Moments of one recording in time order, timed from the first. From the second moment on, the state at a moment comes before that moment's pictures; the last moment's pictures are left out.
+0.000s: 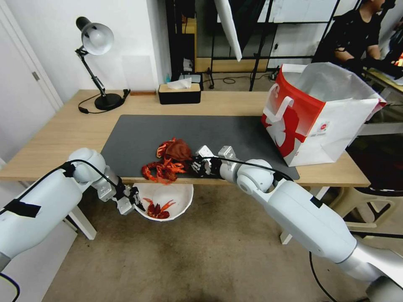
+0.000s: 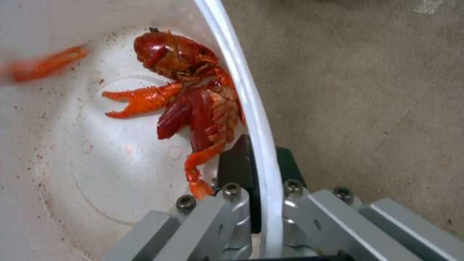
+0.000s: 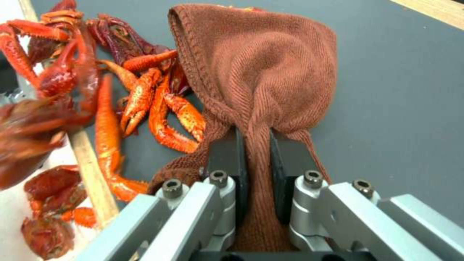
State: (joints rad) left arm 0.55 -0.71 0.11 -1.47 0.35 -0.70 1.36; right arm -0.54 1.05 -0.29 1.67 0.52 -0.54 -0.22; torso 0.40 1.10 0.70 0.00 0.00
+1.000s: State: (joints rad) left arm 0.55 -0.70 0.10 -1.46 0.34 -0.71 1.36; right arm -0.55 1.01 -0.33 1.76 0.54 -0.52 -0.27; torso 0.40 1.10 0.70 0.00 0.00
